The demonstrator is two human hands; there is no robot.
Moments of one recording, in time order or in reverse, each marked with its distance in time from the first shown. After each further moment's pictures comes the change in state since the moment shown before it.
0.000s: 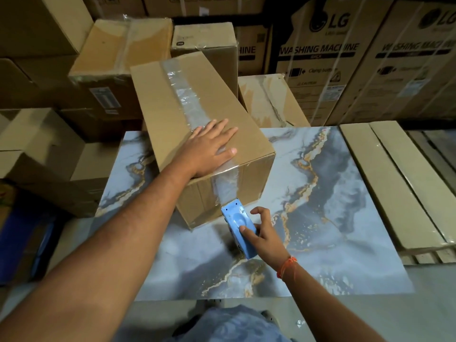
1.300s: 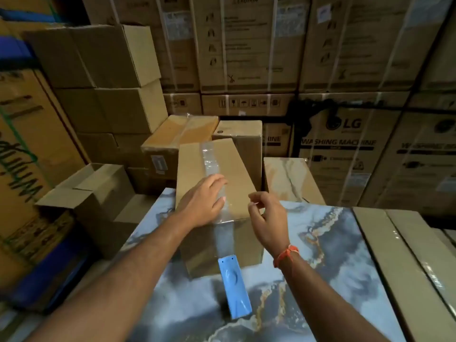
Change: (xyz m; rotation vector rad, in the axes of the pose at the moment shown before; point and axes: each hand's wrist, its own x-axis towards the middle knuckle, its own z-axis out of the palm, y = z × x) left_hand -0.052 0.067 -0.050 0.057 0.407 -0.166; right_hand 0.028 -0.165 -0.087 -0.211 0.352 -0.716
